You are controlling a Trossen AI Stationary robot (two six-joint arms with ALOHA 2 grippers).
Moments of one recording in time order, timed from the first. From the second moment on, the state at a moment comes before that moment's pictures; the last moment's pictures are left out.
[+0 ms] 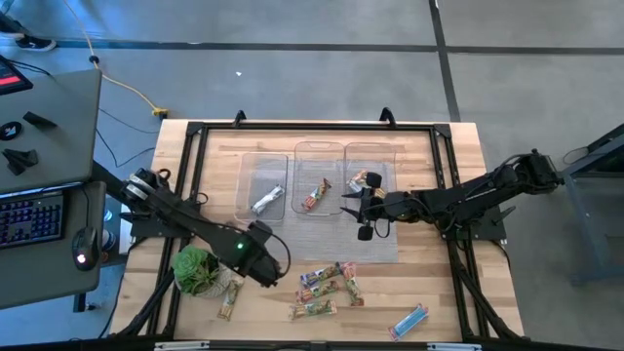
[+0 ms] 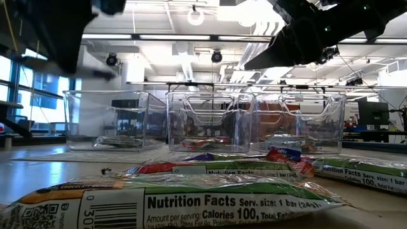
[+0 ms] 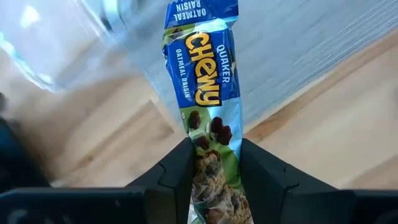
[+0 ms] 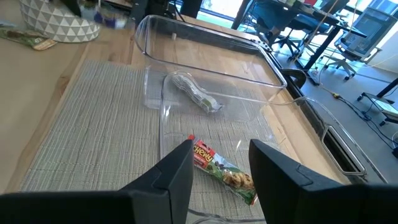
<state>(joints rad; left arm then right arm) -0.54 1.73 1.39 -1.32 -0.28 -1.44 0.16 1.30 0.56 0.38 0.41 -0.16</state>
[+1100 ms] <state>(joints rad) 0.18 1.72 1.19 -1.06 -0.27 -0.68 0.16 1.30 0.56 0.38 0.41 -0.16</state>
